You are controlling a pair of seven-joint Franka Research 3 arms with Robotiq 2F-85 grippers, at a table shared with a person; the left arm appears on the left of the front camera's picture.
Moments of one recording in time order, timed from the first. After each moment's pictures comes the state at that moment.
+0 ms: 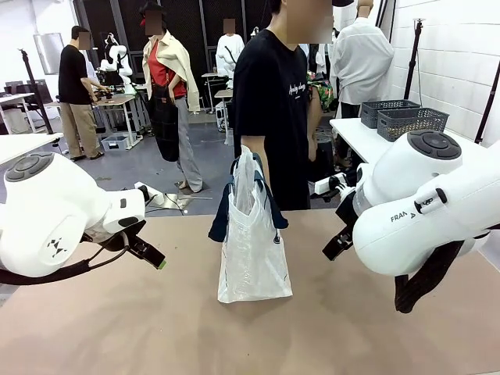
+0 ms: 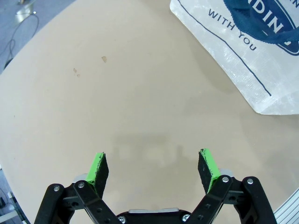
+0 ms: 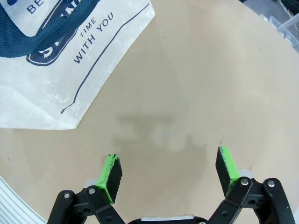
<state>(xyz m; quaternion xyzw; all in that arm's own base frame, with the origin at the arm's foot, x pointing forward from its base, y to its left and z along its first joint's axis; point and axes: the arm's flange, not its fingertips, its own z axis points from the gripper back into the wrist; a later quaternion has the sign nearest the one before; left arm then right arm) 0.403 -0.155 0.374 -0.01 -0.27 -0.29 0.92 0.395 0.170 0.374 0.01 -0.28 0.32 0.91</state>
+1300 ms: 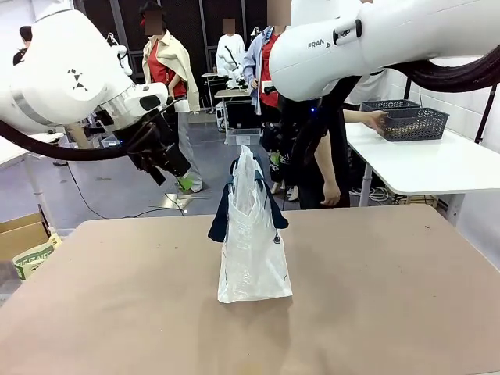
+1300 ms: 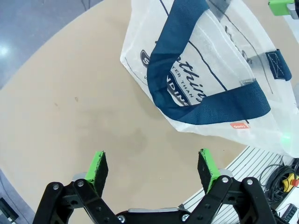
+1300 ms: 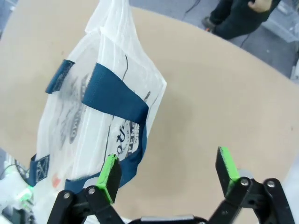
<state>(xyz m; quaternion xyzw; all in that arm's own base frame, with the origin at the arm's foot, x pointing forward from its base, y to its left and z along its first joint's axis) 0.465 -0.219 0.552 -0.11 -0.17 -0.31 0.93 0.508 0.284 0.574 0.01 -0.19 0.22 0.96</state>
